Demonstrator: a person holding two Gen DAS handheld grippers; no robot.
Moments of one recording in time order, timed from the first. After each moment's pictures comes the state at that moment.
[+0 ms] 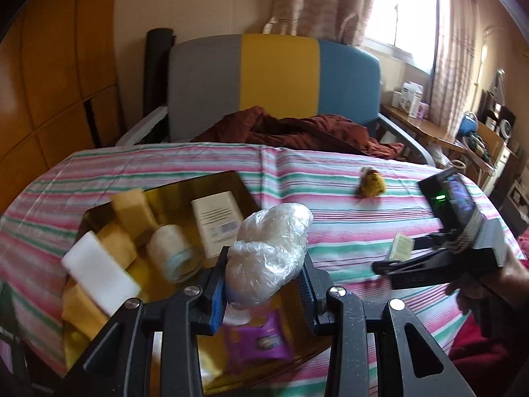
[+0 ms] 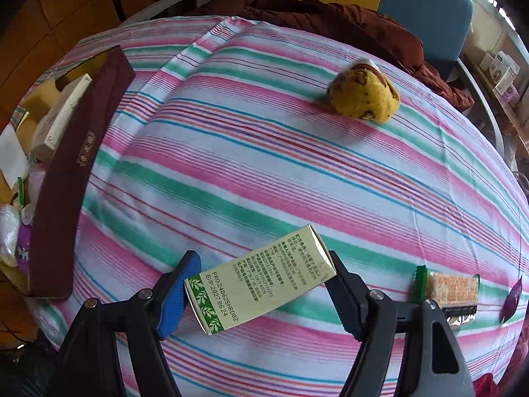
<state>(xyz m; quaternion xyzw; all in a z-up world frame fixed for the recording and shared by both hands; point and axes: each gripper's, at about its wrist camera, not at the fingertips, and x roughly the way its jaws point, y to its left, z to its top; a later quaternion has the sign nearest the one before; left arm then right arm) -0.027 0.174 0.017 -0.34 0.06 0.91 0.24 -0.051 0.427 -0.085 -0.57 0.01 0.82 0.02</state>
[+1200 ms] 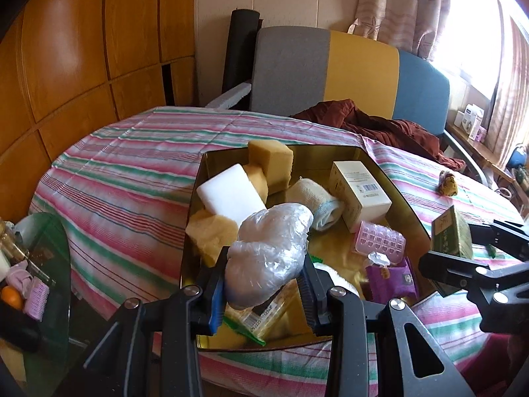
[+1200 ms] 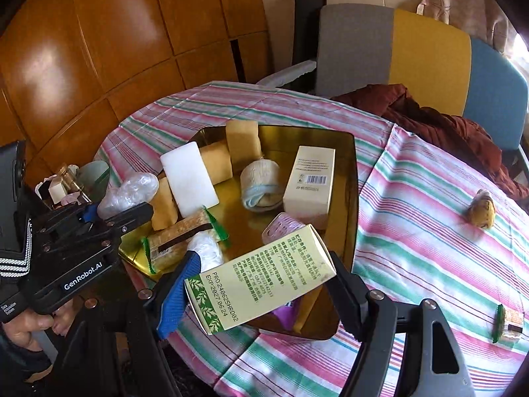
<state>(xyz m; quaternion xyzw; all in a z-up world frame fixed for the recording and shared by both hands) -0.024 0.032 -0.008 -0.37 0.02 0.92 0.12 -0.013 0.222 -0.005 -0.43 0.01 0.89 -0.15</state>
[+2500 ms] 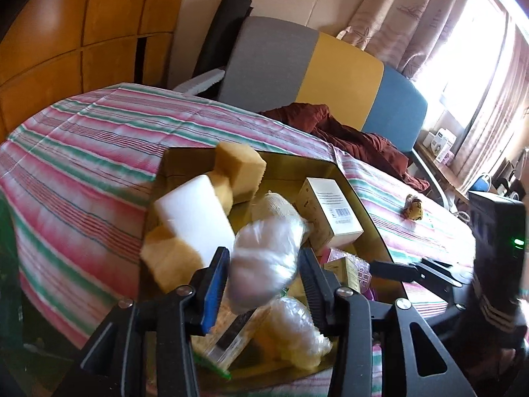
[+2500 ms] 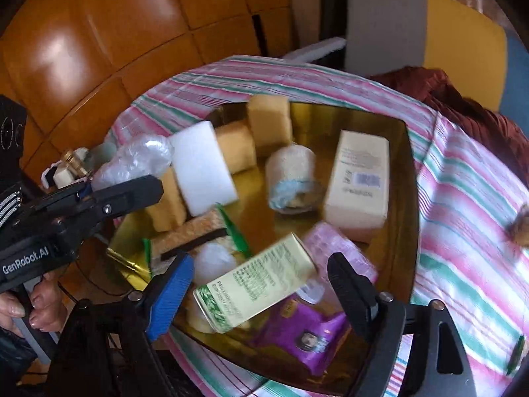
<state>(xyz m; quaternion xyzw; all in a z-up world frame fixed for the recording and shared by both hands) -0.073 0.035 -0.009 -0.40 -0.07 0.89 0.20 -0.057 0.208 -0.038 -0.48 0.02 0.85 -0.20</state>
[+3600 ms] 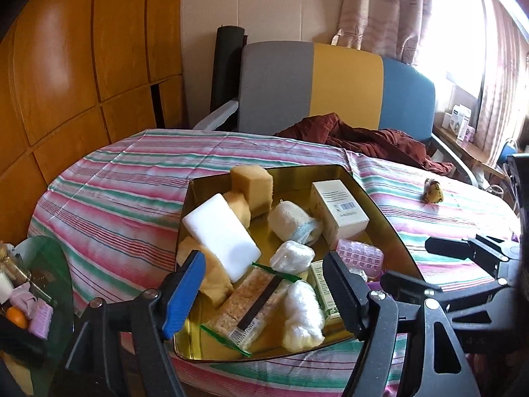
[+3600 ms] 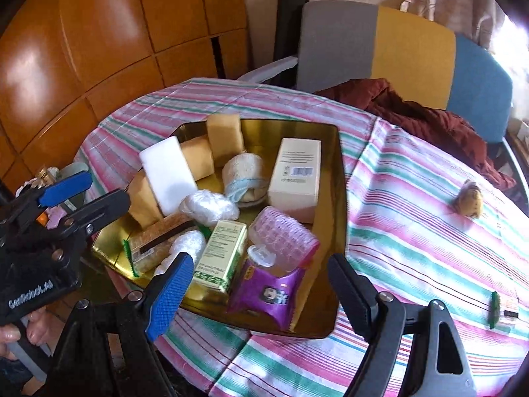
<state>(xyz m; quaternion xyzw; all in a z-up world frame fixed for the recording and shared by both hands) -0.016 0.053 0.018 -0.34 0.04 0.93 0.13 -0.013 0.226 -0.010 -0.43 0.00 0.90 -0.09</state>
